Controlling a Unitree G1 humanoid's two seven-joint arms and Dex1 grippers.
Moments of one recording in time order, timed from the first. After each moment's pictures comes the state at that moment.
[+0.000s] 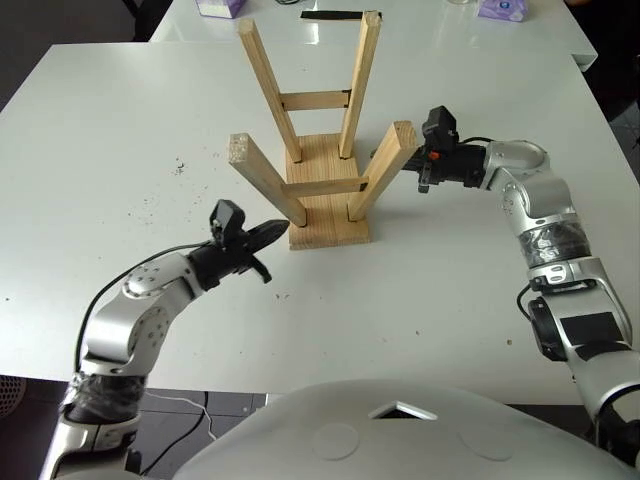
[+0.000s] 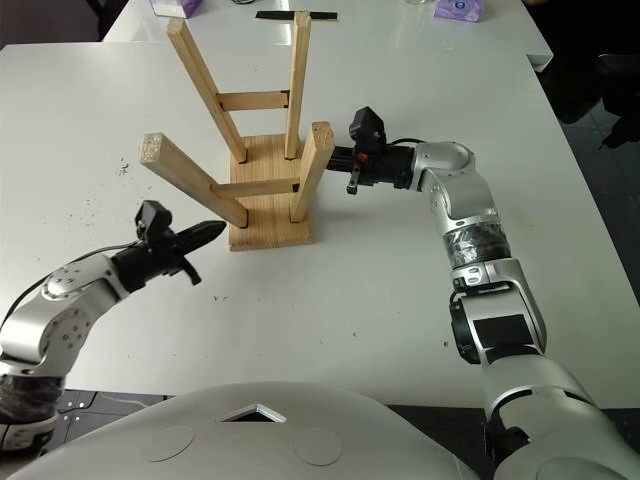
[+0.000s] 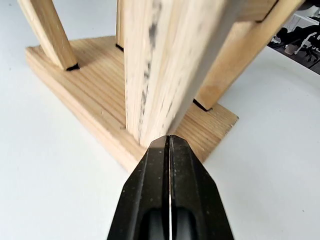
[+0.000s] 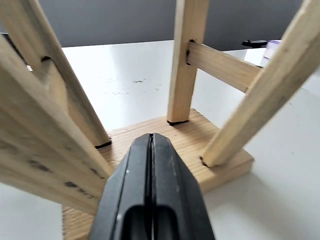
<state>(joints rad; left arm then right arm) 0.13 0.58 -0.01 -0.35 -0.60 0.51 -0.61 -0.61 -0.43 0.19 0.43 0.35 0.19 1.22</state>
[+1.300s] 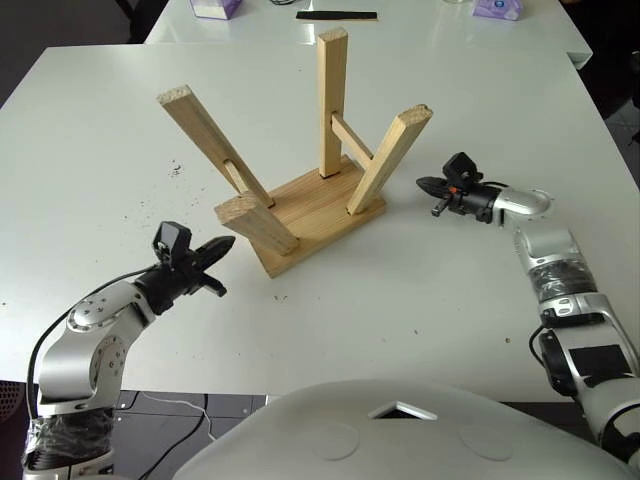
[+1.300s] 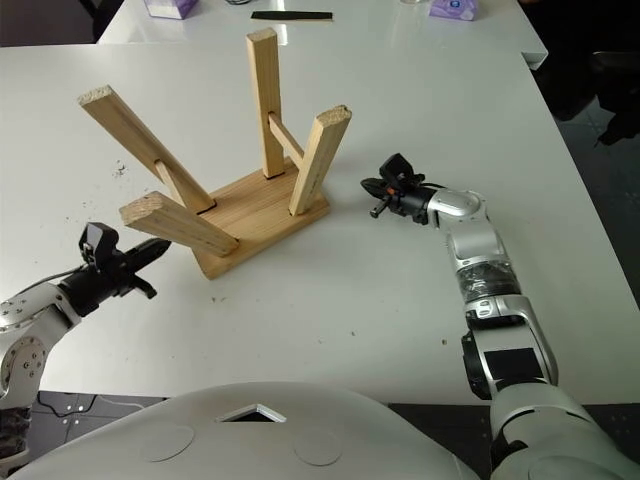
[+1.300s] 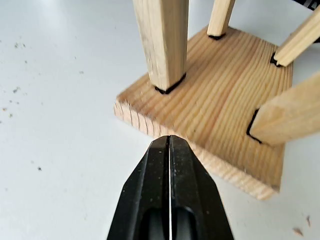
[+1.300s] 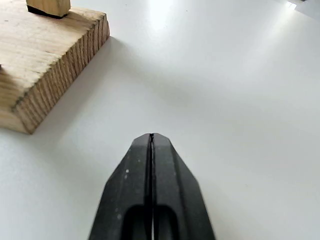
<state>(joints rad) 0.38 0.63 0.27 -0.35 -0.54 0.54 -0.70 -0.42 -0.44 0.16 0.54 0.10 0.12 0.80</state>
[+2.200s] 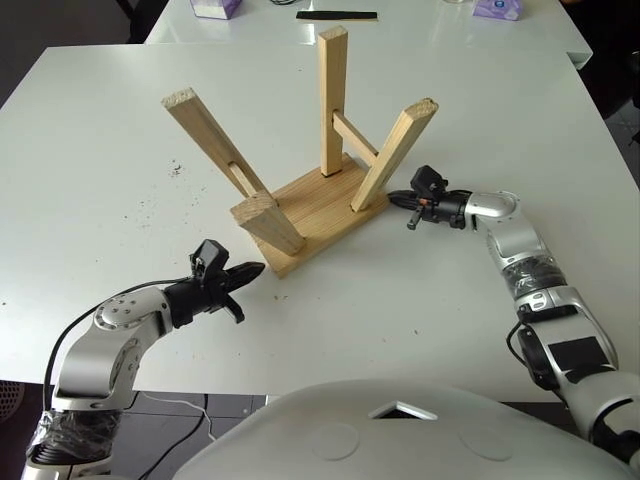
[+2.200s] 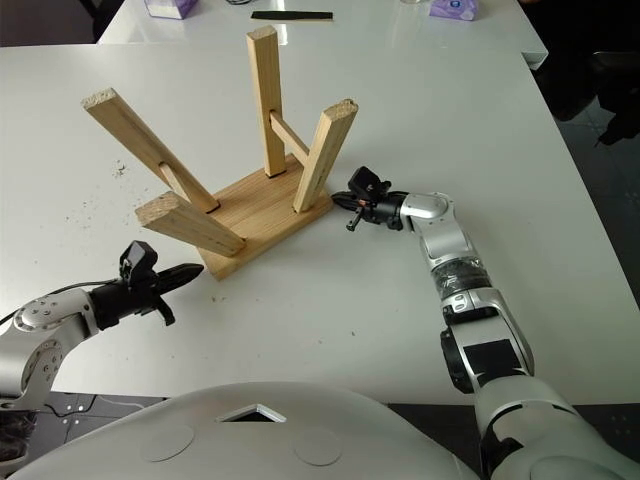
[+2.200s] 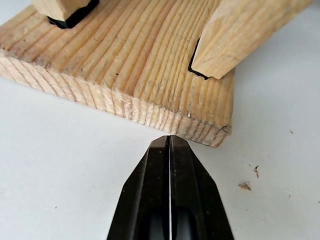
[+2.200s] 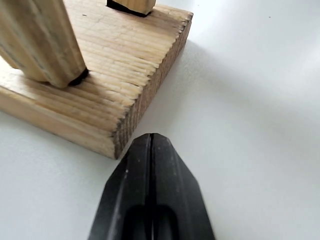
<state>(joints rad) 0.36 0.67 0.11 -0.36 -0.47 0.55 -0.79 -0.48 -0.38 0.22 0.63 0.03 0.04 0.89</state>
